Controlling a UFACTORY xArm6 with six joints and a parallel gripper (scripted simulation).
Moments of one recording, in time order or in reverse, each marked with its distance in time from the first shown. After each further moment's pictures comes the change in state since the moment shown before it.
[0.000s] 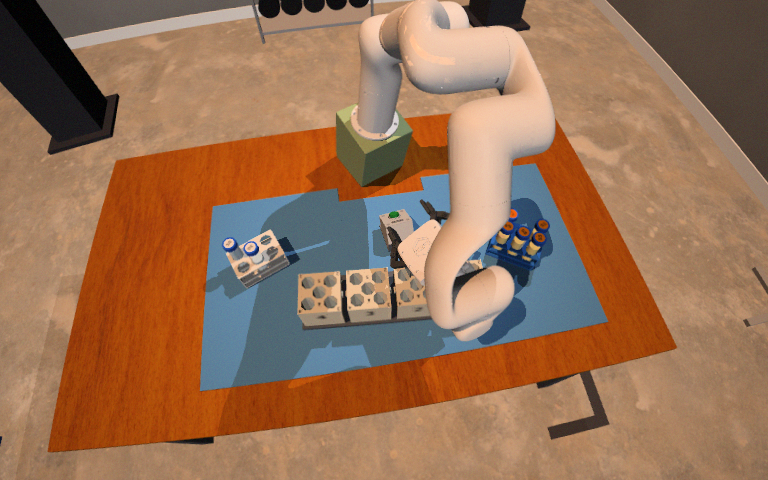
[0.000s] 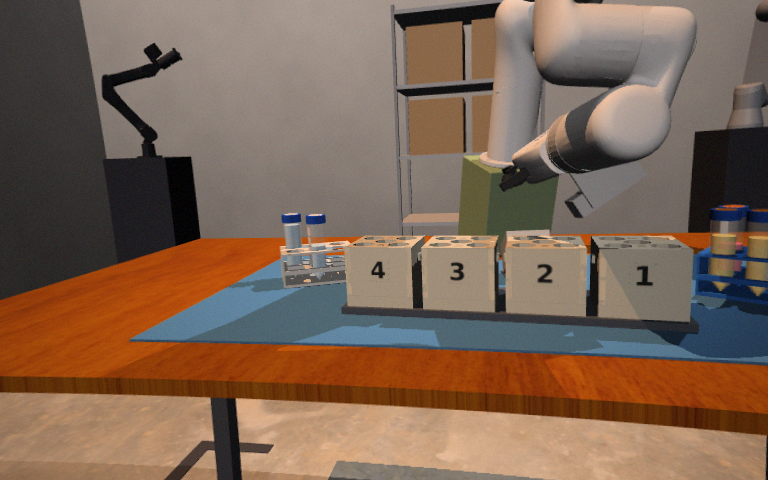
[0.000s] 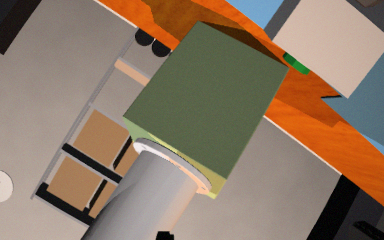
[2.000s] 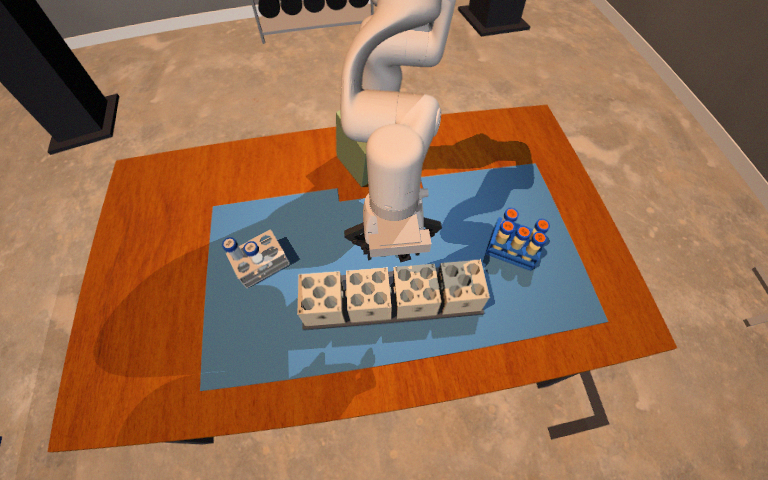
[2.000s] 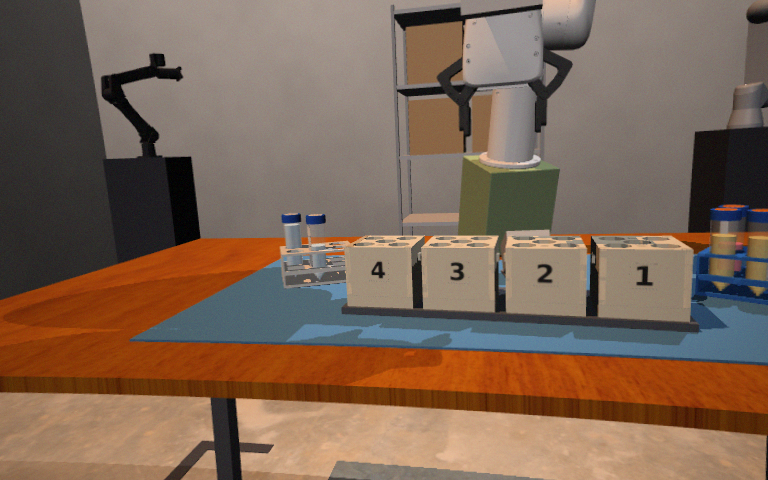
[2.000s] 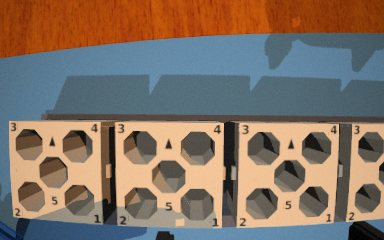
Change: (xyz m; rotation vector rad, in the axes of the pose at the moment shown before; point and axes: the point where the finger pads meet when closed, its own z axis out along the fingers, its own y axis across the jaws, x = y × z) arm -0.068 0.042 -0.083 -0.192 1.454 0.698
